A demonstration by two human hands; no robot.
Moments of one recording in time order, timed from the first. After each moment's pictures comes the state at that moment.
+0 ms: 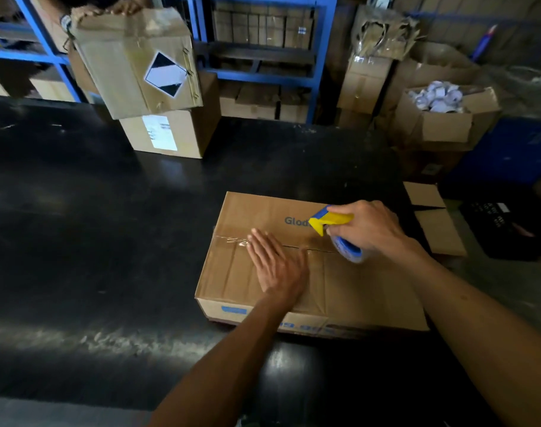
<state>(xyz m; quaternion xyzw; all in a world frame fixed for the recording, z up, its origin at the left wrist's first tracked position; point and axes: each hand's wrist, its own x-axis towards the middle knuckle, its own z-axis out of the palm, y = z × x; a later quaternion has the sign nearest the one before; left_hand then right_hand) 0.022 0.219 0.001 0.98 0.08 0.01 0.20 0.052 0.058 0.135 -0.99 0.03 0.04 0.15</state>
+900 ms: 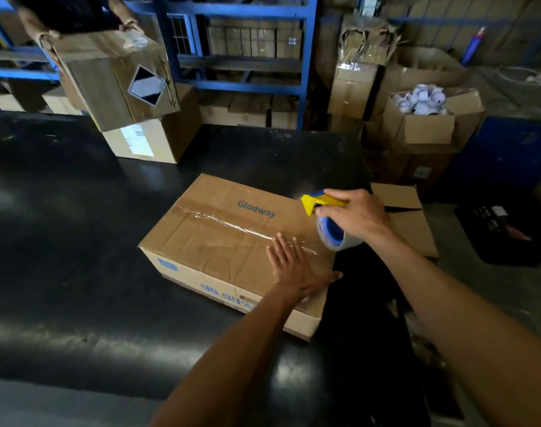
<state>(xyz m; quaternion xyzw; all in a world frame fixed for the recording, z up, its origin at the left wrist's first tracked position) 0.009 0.046 0.005 0.98 -0.02 -0.15 0.16 0.034 -0.080 0.158 -0.93 0.12 0.00 0.34</state>
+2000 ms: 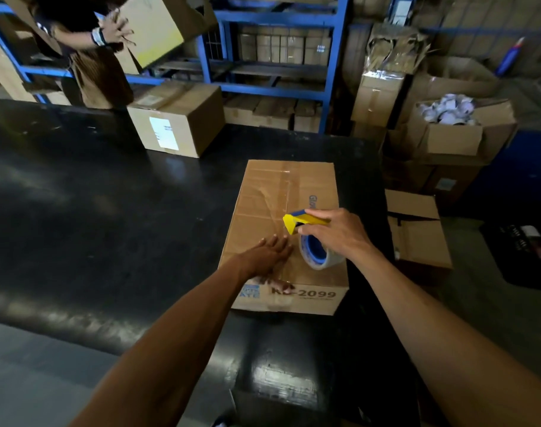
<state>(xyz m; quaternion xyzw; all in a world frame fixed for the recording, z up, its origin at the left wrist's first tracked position) 0.015 0.128 0.024 0.93 -0.27 -0.23 -0.02 0.003 -0.065 0.123 -0.92 0.01 0.07 0.38</state>
